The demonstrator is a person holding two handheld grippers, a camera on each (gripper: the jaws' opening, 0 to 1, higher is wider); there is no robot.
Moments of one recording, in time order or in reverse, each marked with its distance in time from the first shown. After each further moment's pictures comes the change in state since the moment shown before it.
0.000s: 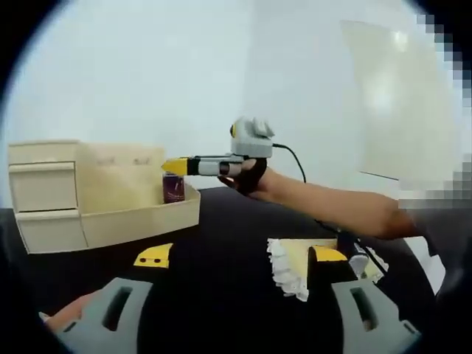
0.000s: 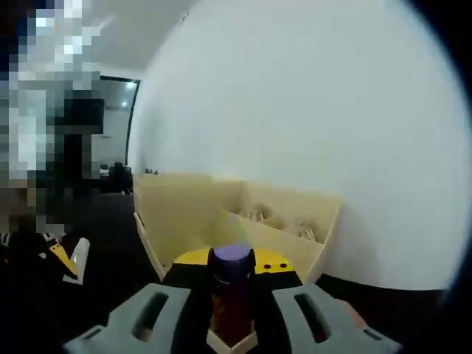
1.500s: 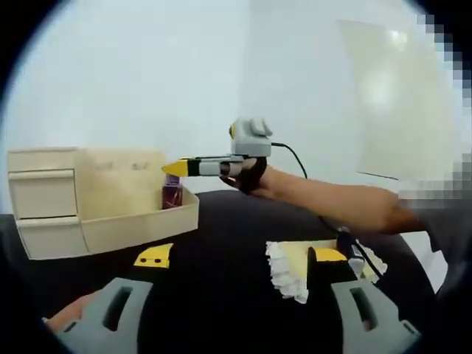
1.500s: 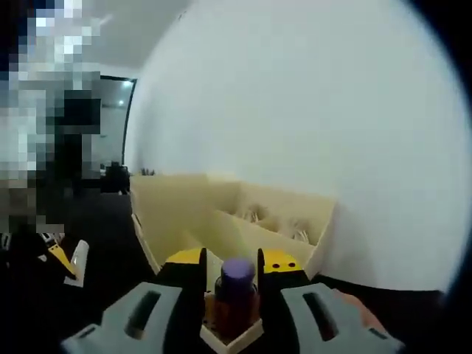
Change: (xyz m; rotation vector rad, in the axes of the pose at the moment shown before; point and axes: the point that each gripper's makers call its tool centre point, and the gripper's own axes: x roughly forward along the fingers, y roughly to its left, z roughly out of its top) left arm -0.001 -0.002 0.007 0.018 -0.017 -0.010; right arm -0.007 -0.006 0.013 -0.008 0.015 -0.030
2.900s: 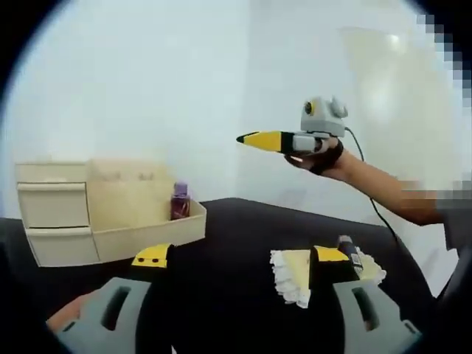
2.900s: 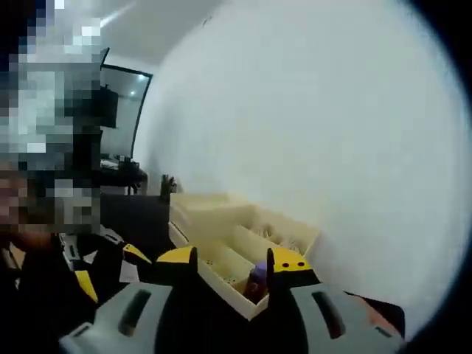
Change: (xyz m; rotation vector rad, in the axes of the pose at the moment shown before) left arm -0.014 0.001 0.014 0.005 -0.039 0.026; right arm -0.125 0.064 0.065 -0.106 -0.010 0.009
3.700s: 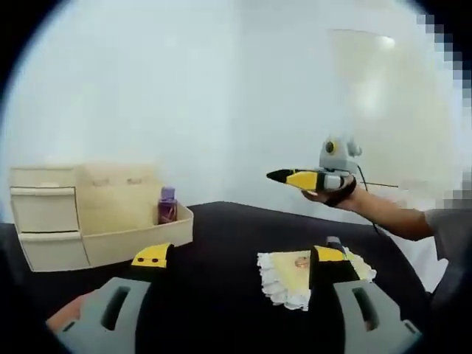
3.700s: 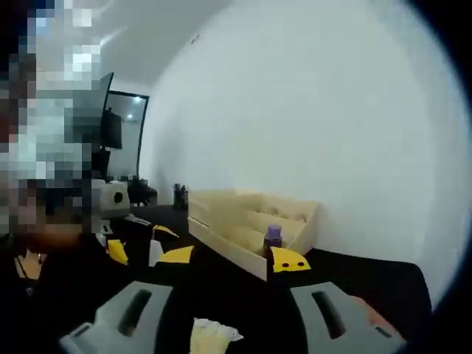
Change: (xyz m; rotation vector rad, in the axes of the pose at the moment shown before) left arm 0.002 -0.016 0.005 0.014 -0.030 -0.103; right arm -0.073 0.017 -0.052 0.121 -0.077 0.021
